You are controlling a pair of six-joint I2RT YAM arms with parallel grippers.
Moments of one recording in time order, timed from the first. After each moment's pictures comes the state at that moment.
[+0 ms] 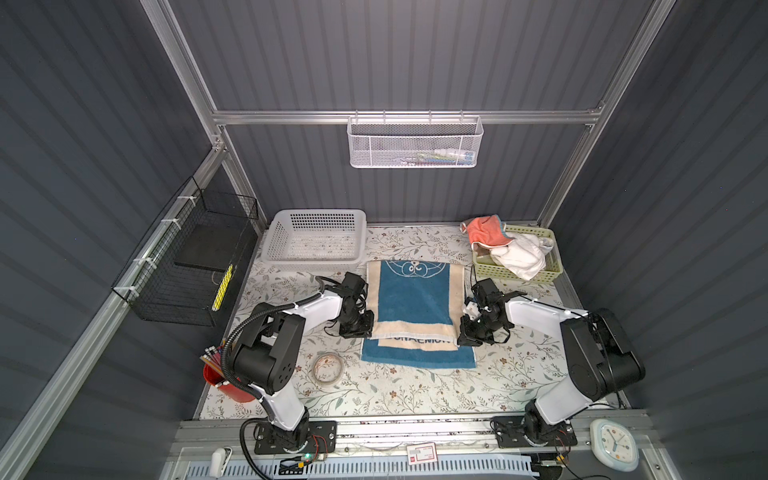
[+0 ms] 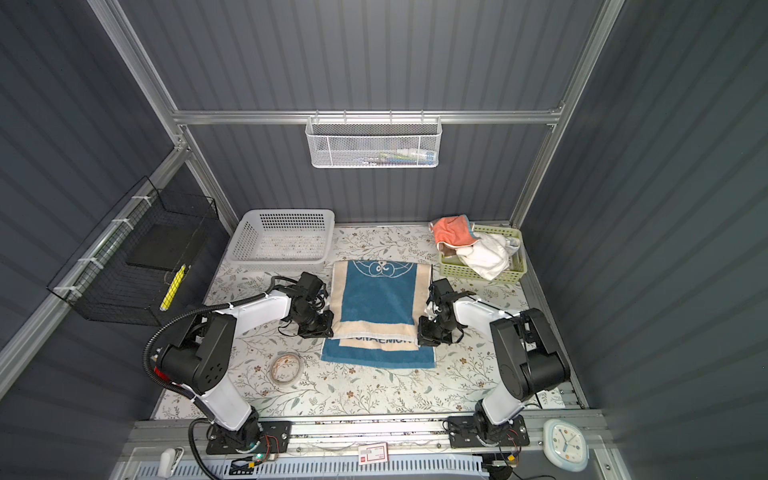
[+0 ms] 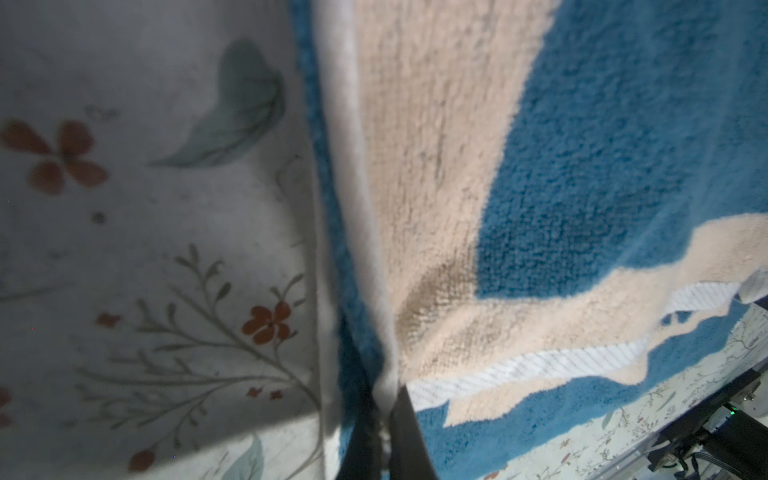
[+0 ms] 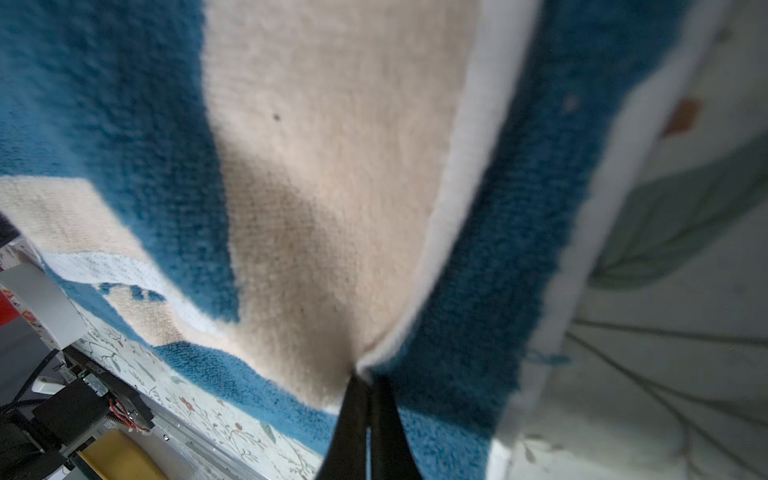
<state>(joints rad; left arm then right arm) -0.44 1.72 0.99 -0.65 0.33 -0.38 0.33 1.61 0.82 -0.64 -0.41 0.42</state>
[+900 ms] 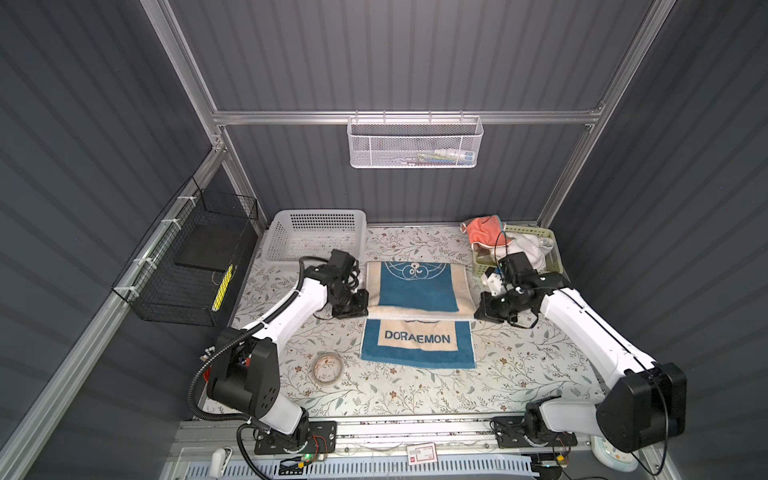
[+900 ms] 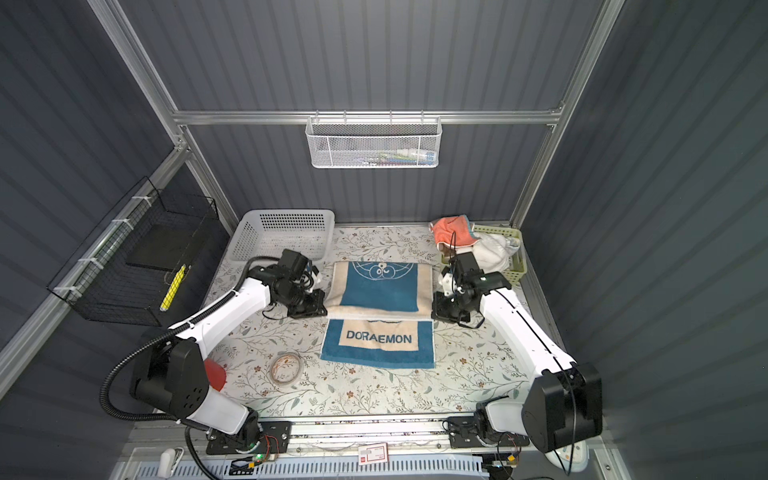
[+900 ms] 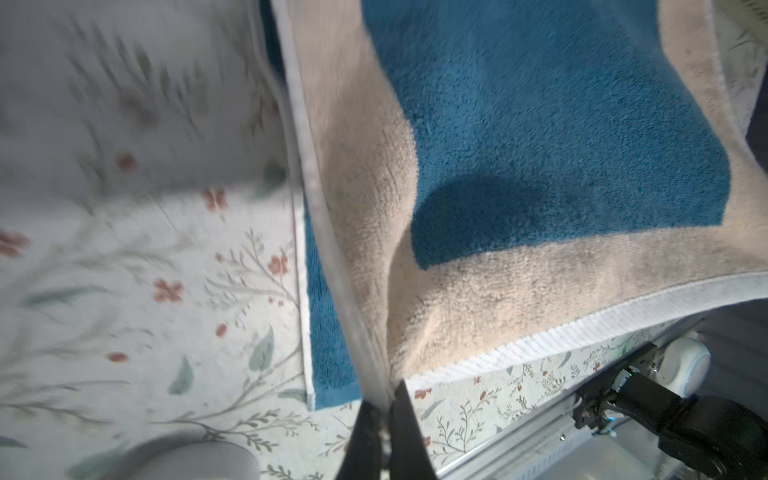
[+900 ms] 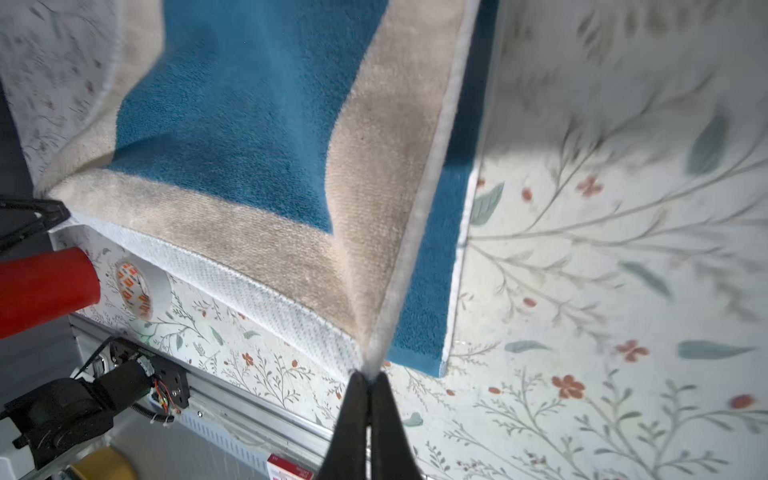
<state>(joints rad) -0.41 1.54 1.07 -0.84 0.39 -0.38 0.25 1.33 0.99 -0.96 -0.36 0.35</state>
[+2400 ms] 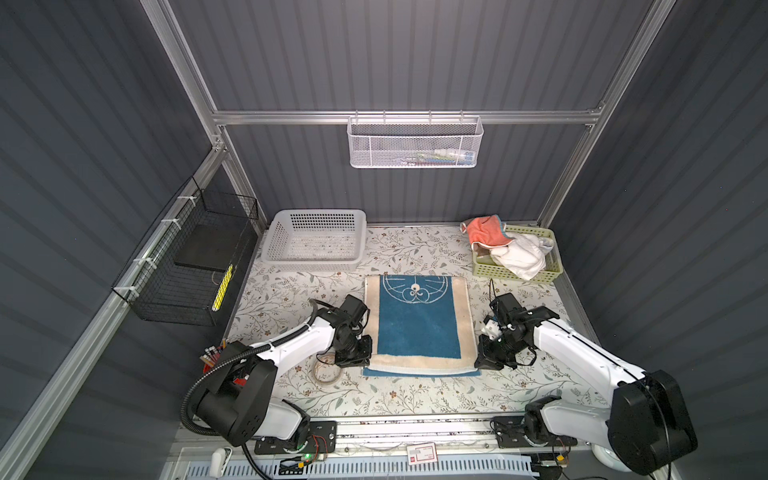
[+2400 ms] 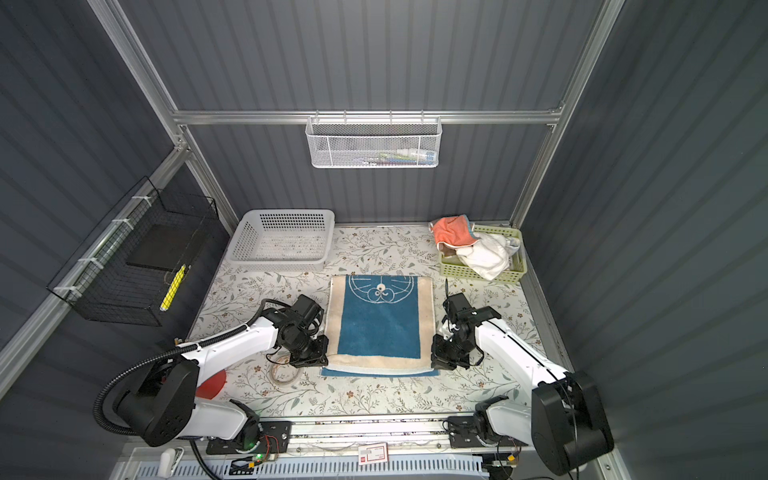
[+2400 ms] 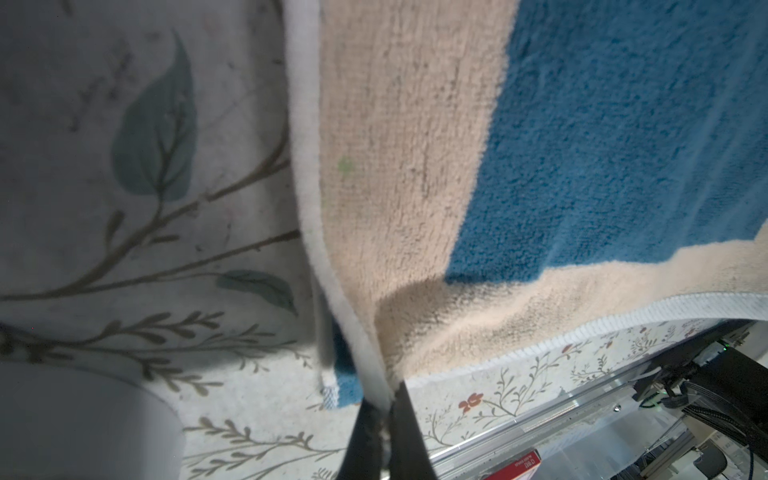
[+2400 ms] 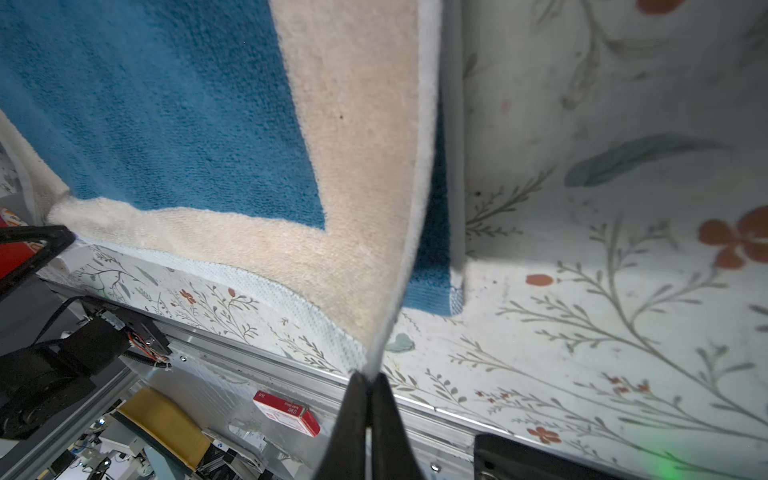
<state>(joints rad) -0.57 1.42 0.75 -0.74 0.35 -0.59 0.33 1.23 0.69 -0.97 -0.42 0.52</state>
